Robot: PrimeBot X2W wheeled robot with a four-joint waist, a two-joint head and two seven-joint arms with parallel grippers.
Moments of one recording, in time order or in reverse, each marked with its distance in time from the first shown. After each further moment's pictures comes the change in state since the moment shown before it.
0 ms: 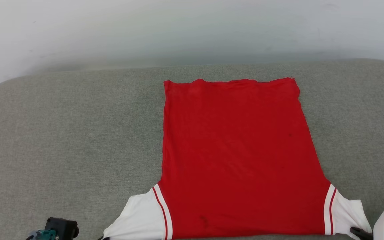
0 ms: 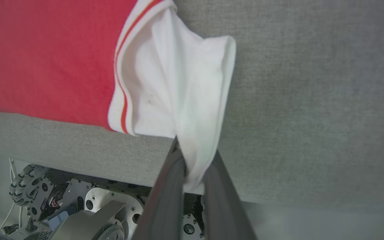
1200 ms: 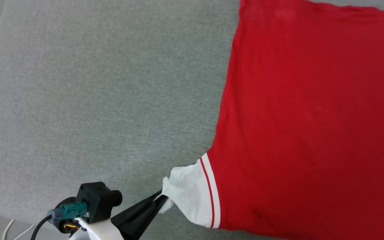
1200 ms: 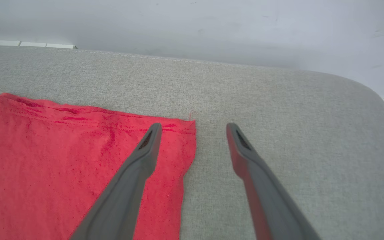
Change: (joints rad) left arm -0.205 -0.051 -0.050 -0.352 0.072 -0.098 0.055; right arm -0.900 -0.003 -0.248 0.027 -0.449 -0.001 0.182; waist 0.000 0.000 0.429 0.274
